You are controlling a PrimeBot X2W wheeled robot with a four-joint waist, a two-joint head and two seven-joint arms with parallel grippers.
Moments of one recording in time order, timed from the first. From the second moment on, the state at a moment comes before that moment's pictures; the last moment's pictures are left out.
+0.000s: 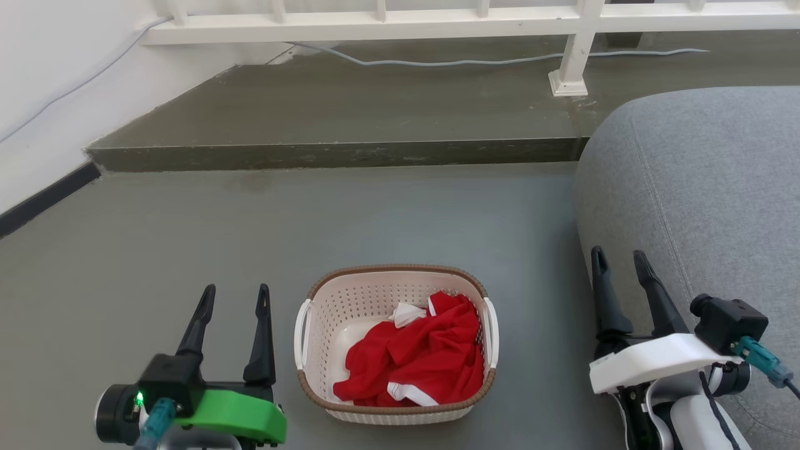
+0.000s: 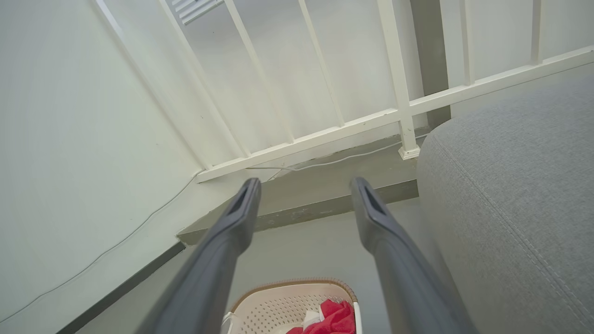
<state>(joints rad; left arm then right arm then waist) 0.05 0.05 -0.22 -0.02 -0.26 0.06 -0.19 0.05 -0.04 0.18 0.04 0.43 -0.06 -0.19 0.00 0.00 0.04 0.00</state>
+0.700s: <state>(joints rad) 0.08 0.05 -0.27 -0.07 -0.01 0.10 -0.25 0.06 -0.04 0.24 -0.02 0.18 -0.10 -0.25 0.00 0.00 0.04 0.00</state>
